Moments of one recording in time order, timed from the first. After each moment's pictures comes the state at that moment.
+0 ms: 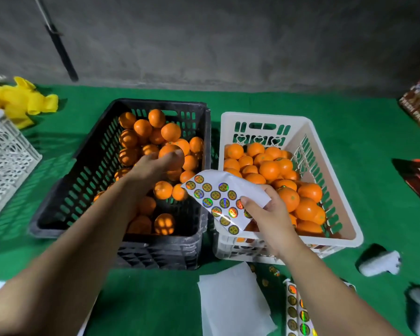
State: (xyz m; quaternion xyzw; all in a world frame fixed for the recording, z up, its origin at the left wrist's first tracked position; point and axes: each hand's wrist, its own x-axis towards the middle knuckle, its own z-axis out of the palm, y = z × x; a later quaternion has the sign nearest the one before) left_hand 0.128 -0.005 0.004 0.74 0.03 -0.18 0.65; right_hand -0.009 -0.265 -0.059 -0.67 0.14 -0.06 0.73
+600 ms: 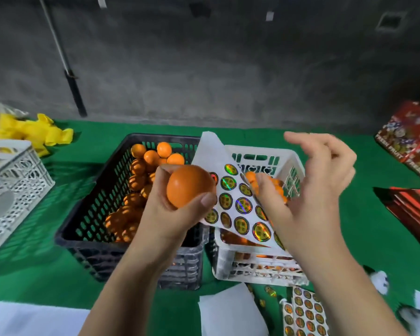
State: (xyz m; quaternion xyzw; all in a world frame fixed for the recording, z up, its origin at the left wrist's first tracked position) left_hand -0.040 -0.023 0.098 0.59 -0.18 -0.01 0.79; right_hand -0.088 -0.224 0.135 -0.85 -0.01 -0.43 0.29
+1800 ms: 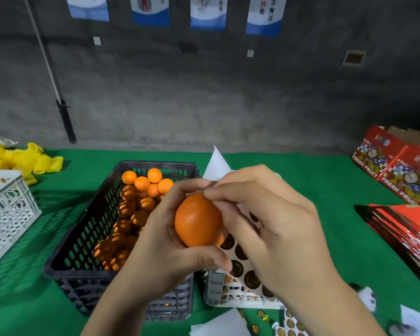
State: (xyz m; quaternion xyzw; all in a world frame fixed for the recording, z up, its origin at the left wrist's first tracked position) left_hand -0.075 -0.027 0.155 0.61 -0.35 0.02 0.71; right_hand -0.128 -0.196 0.195 -0.82 -0.23 -0.40 0.34
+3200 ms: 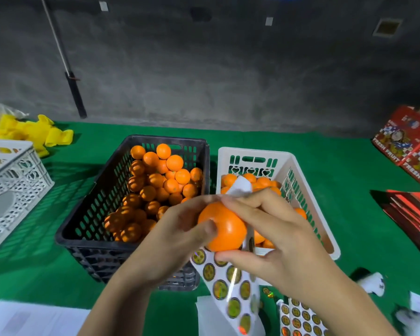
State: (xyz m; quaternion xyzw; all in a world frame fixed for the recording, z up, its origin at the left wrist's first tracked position) left_hand -0.062 -0.017 0.096 0.63 -0.29 -0.16 0.70; right_hand -0.115 -0.230 0.120 -0.88 -0.29 -0.25 0.29
